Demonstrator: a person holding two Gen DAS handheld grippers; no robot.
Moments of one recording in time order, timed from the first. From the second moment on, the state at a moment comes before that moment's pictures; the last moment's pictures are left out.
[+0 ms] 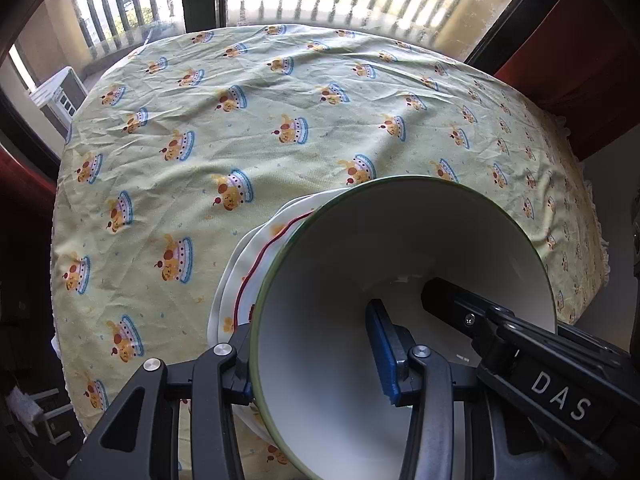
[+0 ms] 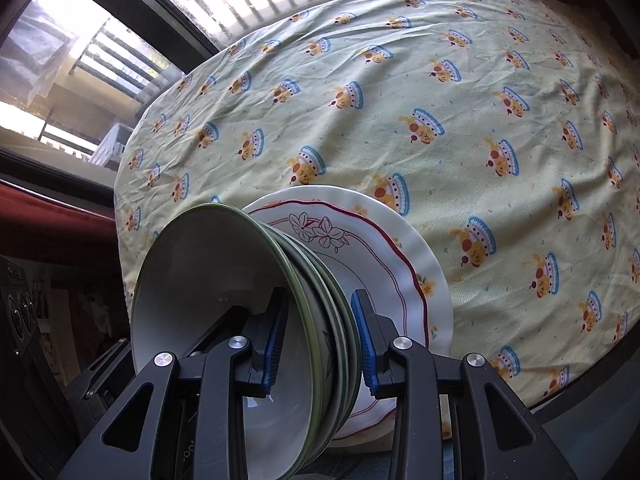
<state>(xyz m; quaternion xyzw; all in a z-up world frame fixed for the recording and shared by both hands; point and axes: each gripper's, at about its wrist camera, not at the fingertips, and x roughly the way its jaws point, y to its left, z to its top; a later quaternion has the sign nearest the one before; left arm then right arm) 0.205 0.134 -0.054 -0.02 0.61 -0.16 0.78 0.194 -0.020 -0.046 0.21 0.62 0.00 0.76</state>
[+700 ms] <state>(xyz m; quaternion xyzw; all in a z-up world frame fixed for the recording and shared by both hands) 0.196 0.135 -0.055 0.00 0.58 -0.18 0.79 0.187 -0.019 -0.047 0.19 0.60 -0.03 0.78</state>
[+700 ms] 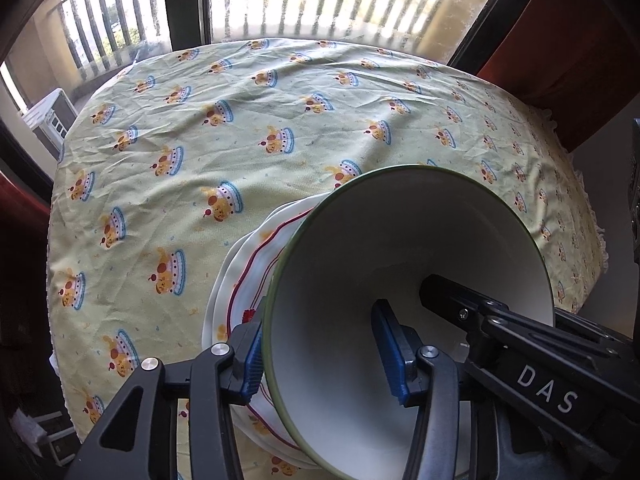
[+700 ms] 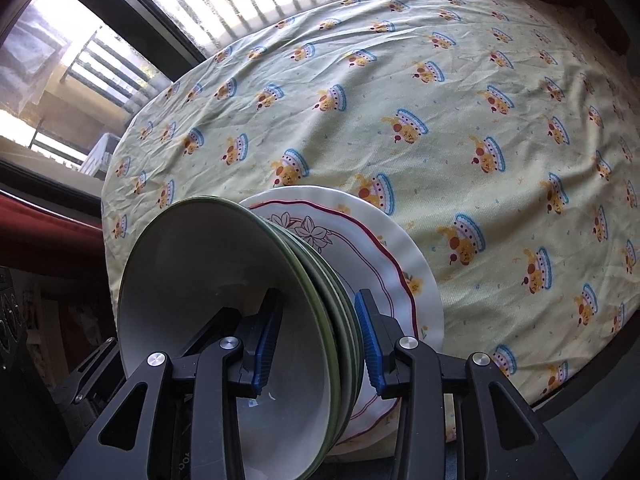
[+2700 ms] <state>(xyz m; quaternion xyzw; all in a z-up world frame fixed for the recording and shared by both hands) 0.009 0.052 -0.024 -0.03 0.37 -0.05 0.93 -0.003 -0.150 -0.019 0.03 0.35 -0.02 0.94</state>
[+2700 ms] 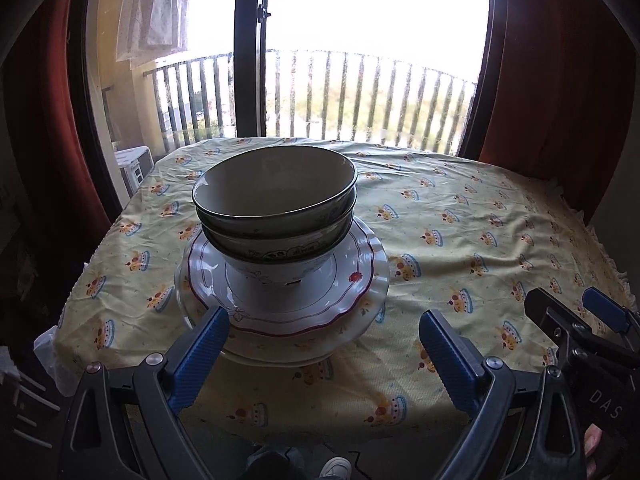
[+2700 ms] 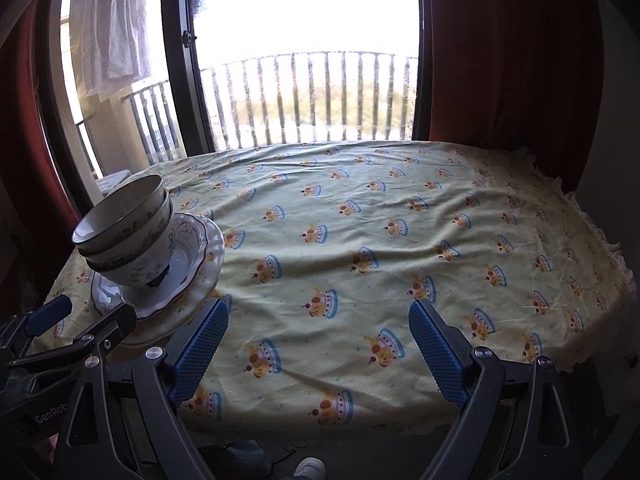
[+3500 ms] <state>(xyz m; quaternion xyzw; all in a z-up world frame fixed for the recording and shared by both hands) 0.011 0.037 -0.017 -0.02 0.36 -0.04 0.93 0.001 -0.166 -0.018 0.04 0.35 -0.04 0.94</state>
